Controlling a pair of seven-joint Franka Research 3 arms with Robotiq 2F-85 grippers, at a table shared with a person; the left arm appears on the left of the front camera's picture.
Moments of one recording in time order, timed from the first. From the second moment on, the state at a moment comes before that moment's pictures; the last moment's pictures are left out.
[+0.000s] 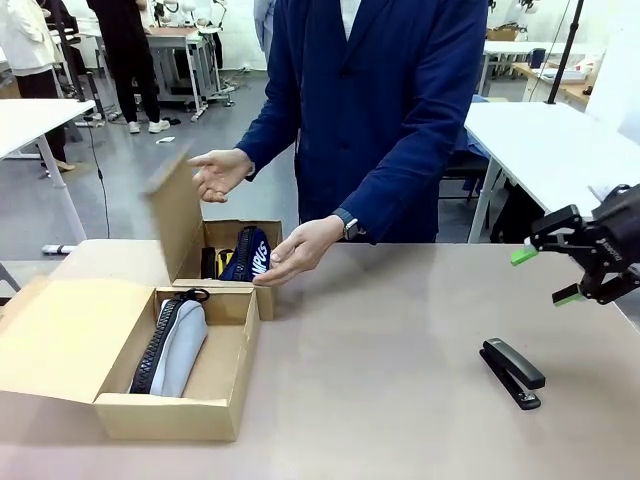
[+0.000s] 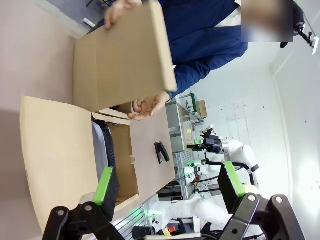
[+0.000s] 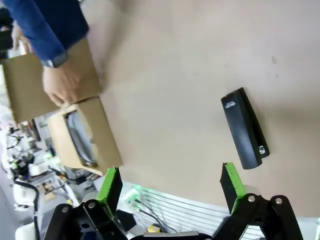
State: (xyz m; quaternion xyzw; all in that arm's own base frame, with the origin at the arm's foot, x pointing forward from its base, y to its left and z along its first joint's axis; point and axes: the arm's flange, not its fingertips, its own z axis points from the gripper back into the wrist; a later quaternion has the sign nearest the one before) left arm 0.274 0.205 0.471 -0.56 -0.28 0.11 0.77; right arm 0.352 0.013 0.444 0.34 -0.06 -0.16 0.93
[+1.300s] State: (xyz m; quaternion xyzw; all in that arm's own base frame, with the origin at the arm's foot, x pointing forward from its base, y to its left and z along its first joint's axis) left arm 0.274 0.205 0.471 -0.56 -0.28 0.11 0.77; right arm 0.372 0.087 0.292 0.03 0.06 -0.09 0.99
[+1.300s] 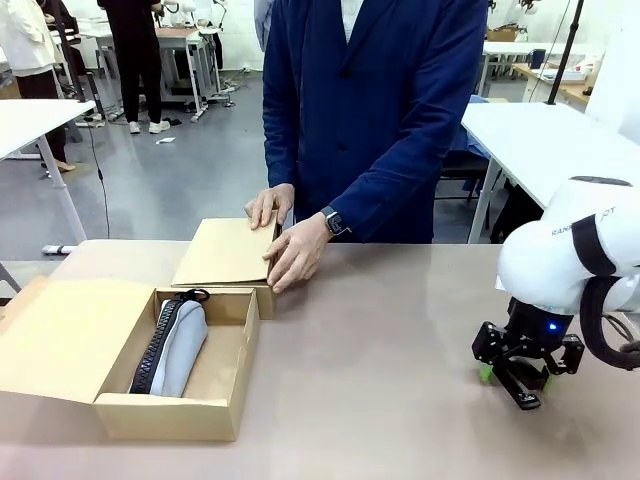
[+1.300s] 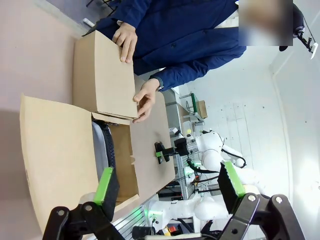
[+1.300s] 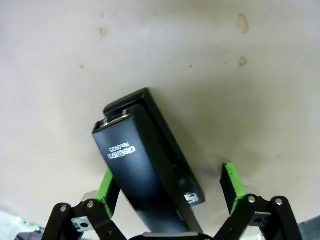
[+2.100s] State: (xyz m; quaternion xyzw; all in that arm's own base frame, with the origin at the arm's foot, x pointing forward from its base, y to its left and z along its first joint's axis) left arm 0.274 0.205 0.471 -0.56 -0.28 0.11 0.77; right arm 0.377 0.089 0.300 0.05 0.04 -0.08 0.99
